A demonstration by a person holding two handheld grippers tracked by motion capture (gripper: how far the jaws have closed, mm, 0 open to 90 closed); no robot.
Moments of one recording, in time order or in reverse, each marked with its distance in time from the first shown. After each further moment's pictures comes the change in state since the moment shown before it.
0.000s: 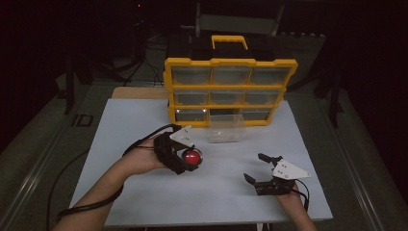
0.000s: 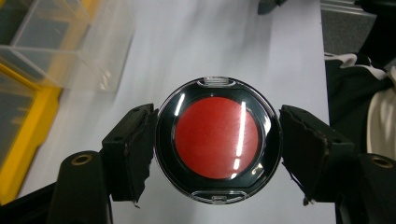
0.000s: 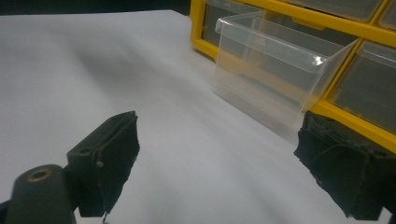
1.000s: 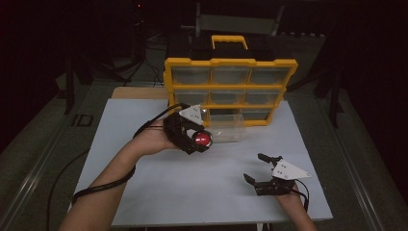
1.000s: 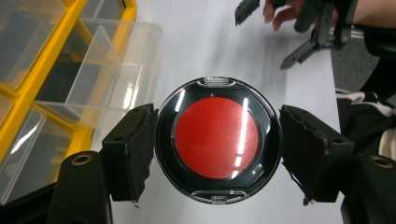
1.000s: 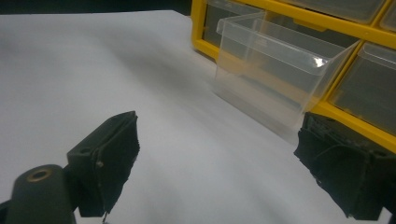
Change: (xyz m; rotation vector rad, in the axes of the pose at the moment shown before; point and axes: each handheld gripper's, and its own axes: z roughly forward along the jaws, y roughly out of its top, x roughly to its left) left arm 0.034 0.040 -0.005 -0.064 0.015 -0.006; right arm 0.001 0.001 0.000 -0.001 0.002 -0.008
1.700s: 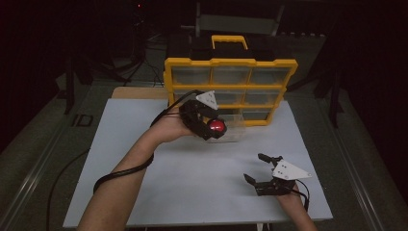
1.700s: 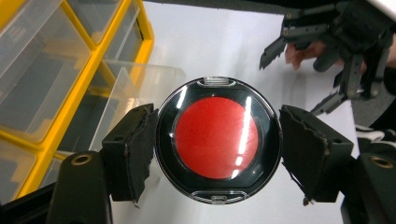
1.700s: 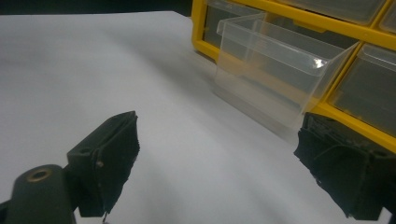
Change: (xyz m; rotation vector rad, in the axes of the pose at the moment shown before) left arm 0.026 0.036 0.018 -0.051 0.027 -0.034; right arm 0.000 0.000 -0.001 -0.002 0.002 0.001
